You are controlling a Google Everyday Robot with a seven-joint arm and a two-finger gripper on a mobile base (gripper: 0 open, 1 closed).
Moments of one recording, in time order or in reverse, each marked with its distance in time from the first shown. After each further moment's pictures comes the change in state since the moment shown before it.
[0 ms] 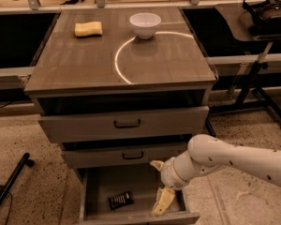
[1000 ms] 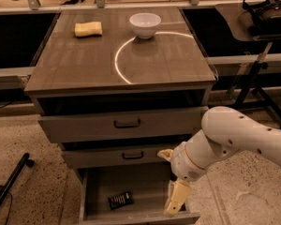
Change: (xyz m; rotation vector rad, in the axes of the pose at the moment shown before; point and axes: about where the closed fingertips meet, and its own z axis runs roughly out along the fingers) arm -0.062 0.054 -0.115 -0.035 0.095 -0.005
